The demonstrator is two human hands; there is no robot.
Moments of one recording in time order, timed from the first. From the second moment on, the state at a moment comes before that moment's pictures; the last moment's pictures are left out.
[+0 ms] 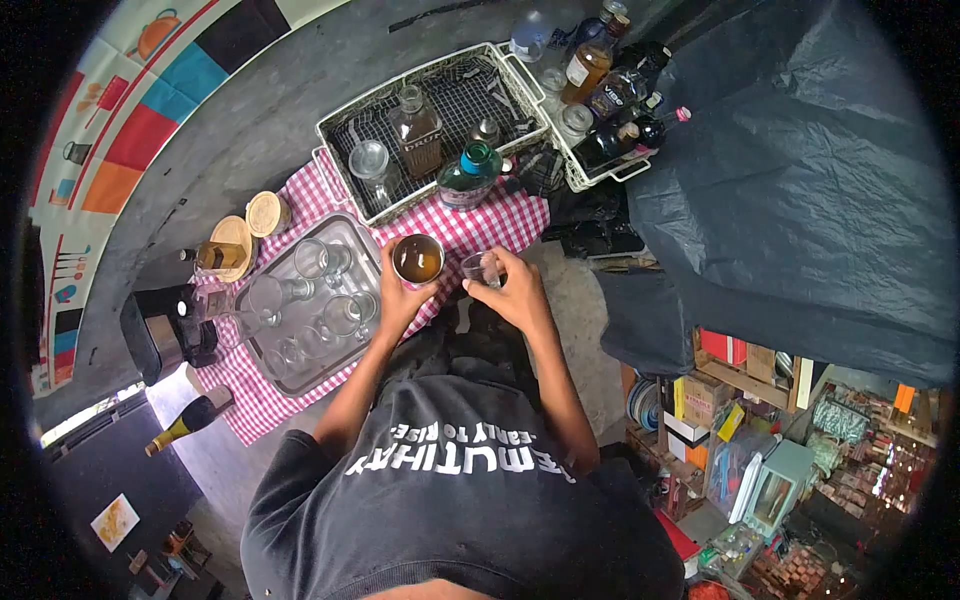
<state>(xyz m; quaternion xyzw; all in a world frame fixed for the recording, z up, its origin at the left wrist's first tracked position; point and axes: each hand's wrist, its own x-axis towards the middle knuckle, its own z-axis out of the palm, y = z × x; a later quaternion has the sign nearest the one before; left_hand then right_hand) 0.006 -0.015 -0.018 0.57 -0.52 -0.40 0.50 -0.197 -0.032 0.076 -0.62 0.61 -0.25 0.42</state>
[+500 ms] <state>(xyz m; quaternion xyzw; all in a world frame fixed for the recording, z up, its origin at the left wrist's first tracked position) 0.011 -0.051 -0.074 0.64 -0.51 -0.31 0.47 -0.215 -0.050 0.053 -0.61 0.61 -0.26 0.42</state>
